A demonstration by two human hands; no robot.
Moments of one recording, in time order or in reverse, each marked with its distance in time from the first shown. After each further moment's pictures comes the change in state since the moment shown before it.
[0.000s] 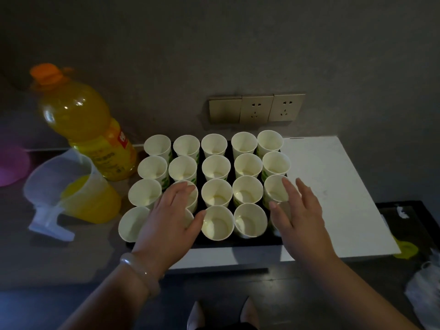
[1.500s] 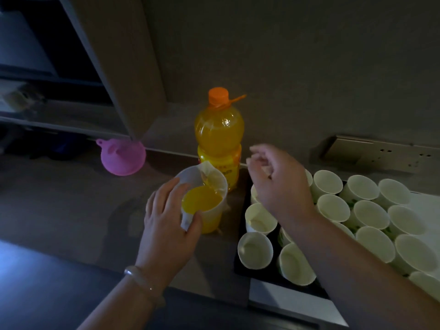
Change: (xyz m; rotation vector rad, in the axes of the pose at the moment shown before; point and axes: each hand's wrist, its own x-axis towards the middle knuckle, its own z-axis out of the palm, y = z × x) left_hand -0.038 -0.175 -0.128 -0.054 0.426 -0.161; right_hand 0.052 -0.290 0.119 0.332 0.075 -0.585
